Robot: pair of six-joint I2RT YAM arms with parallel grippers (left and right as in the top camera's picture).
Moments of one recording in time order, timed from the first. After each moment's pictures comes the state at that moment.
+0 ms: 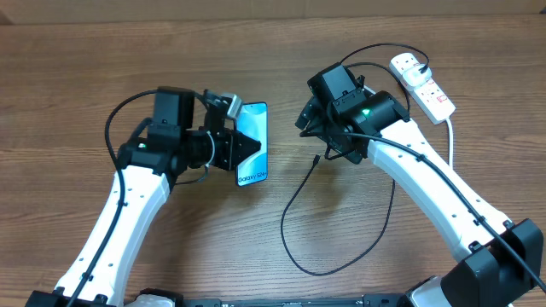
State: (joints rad) left arm -0.20 1.39 1.07 -0.64 0.69 -0.09; right arm 0.52 1.67 1.48 -1.03 0.14 1.06
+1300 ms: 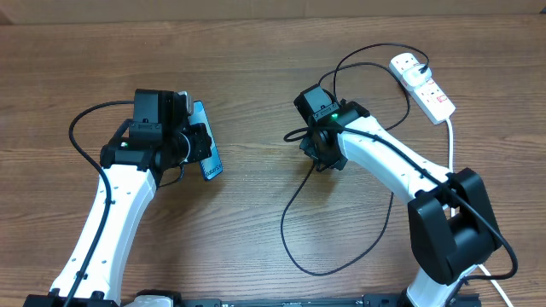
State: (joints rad) left arm -0.10 1.40 1.07 -0.72 0.24 -0.34; right arm 0.52 1.88 1.35 -0.87 0.11 1.05
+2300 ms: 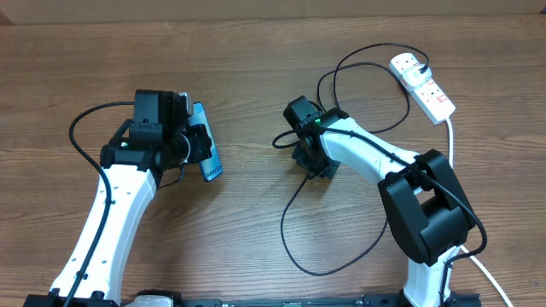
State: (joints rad) left arm -0.10 1.40 1.07 -0.73 0.24 -0.35; right arm 0.55 2.02 1.35 -0.84 0.08 1.09
